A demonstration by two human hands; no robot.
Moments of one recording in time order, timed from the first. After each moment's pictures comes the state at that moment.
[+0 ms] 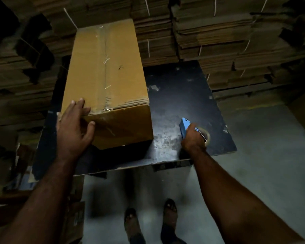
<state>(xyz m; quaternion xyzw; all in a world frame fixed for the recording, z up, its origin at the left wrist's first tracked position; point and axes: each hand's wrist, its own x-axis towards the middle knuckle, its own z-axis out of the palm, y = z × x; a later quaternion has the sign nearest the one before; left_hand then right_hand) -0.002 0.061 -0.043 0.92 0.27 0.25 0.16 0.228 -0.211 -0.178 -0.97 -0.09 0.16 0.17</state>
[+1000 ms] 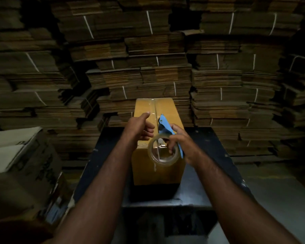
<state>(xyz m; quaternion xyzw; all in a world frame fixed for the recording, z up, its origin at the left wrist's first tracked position) -0.011 0.049 0.123 0.66 0.35 0.19 0.63 0.078 -0.103 0.091 -0.58 -0.31 0.37 0.66</state>
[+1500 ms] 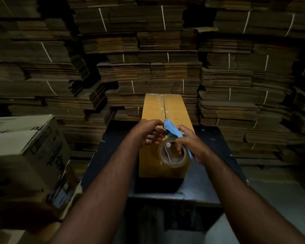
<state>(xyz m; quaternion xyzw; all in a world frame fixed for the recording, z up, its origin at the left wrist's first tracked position) -0.032 0.047 0.114 0.64 0.38 0.07 0.66 0.075 -0.106 0.075 -0.68 -0.33 0.35 0.55</state>
